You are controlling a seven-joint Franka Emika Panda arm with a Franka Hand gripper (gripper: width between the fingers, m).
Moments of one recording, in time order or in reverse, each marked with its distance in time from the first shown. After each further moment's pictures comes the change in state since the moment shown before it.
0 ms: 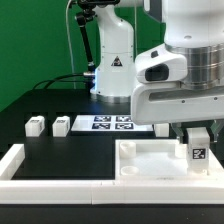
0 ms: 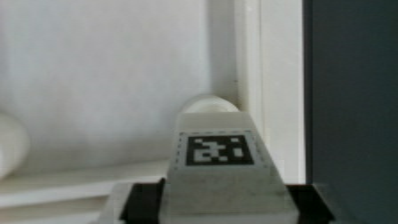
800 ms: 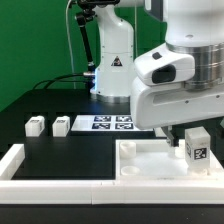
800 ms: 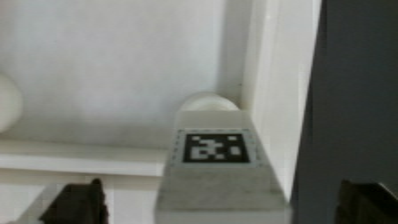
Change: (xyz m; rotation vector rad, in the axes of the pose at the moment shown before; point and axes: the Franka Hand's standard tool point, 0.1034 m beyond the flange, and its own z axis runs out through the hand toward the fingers) arm 0.001 0.002 -0.001 -0.004 0.002 -0.272
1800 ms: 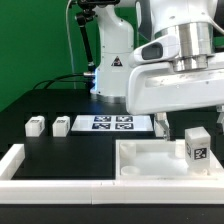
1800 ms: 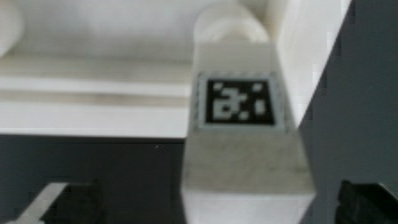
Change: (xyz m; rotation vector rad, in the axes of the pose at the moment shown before) arm 0.001 0.005 -0.009 -0.055 0.455 -0.006
